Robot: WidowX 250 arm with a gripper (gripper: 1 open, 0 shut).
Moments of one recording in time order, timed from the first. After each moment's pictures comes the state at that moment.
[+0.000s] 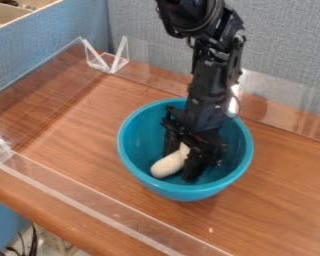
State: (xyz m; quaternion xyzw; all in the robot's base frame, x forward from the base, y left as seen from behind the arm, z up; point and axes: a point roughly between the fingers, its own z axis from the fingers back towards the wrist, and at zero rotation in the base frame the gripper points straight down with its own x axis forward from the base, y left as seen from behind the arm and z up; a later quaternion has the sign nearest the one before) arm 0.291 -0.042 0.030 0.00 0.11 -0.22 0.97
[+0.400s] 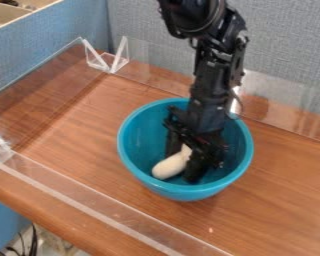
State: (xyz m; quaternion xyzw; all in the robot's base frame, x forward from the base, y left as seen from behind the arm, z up) arm 0.286 -0.050 0.031 0.00 0.12 -0.24 0.96
